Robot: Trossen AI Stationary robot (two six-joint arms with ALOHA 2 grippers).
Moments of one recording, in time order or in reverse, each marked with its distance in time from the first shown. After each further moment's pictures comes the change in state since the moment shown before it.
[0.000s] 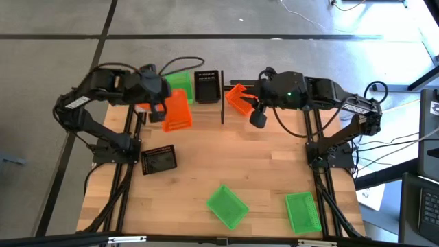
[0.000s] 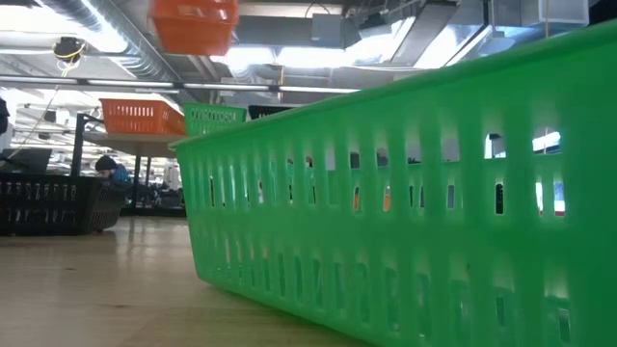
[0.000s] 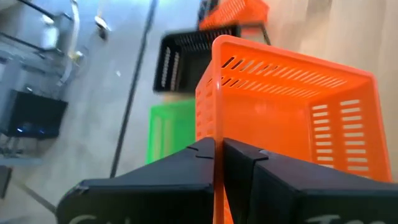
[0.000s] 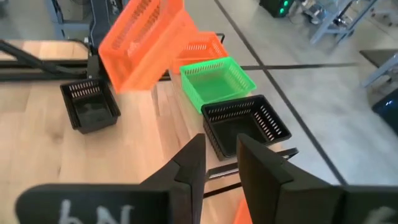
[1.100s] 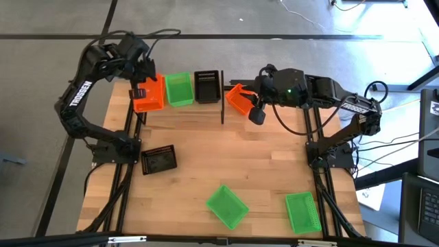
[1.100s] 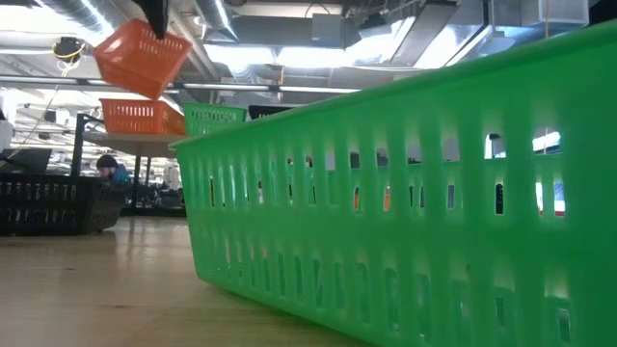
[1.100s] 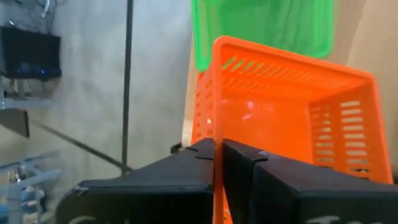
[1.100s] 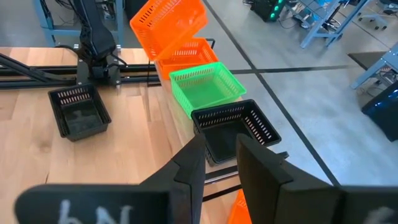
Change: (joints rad) left arm 0.639 -0.009 -0.025 -0.114 0.188 0.529; right arm -0.024 0.001 -0.001 0.027 0.009 -0.006
